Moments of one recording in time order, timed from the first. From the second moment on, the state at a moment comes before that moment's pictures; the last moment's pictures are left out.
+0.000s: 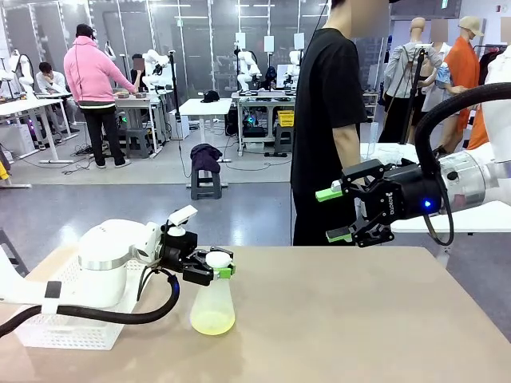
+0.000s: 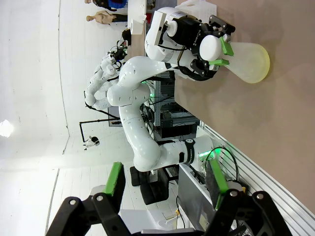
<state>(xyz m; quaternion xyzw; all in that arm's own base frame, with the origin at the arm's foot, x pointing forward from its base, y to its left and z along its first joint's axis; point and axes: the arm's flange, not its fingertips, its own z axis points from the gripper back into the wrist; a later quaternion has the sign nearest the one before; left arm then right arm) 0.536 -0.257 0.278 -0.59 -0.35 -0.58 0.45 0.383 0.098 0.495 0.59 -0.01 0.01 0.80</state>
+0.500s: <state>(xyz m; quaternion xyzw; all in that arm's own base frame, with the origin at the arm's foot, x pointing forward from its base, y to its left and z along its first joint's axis) 0.524 -0.243 0.310 -0.57 -0.37 -0.60 0.43 0.383 0.098 0.495 0.59 -0.01 0.01 0.80</state>
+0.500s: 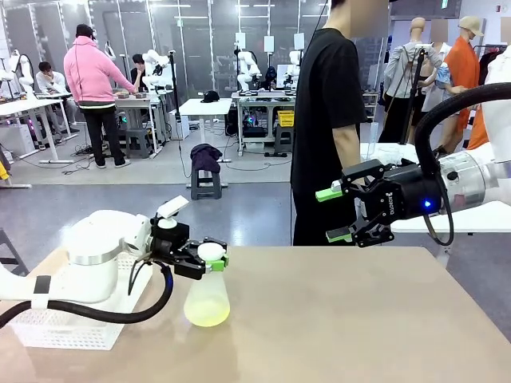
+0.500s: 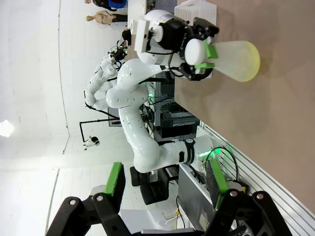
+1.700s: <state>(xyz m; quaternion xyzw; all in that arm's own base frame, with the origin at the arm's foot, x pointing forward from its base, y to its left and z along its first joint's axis) 0.497 -0.042 0.481 -0.49 -0.54 -0.55 0.41 0.383 0.097 0.495 0.59 -0.01 0.01 0.80</state>
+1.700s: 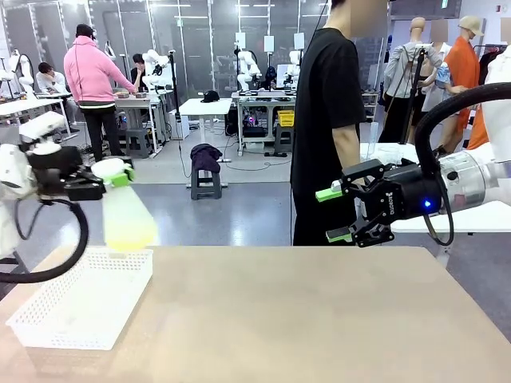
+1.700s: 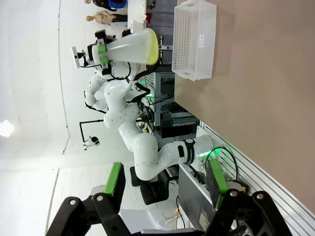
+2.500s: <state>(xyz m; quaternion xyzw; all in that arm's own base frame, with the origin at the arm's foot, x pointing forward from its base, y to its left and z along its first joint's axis) 0.501 0.071 0.403 -0.41 -0.61 -0.46 0.50 0.383 0.097 0.495 0.59 -0.01 0.01 0.80</state>
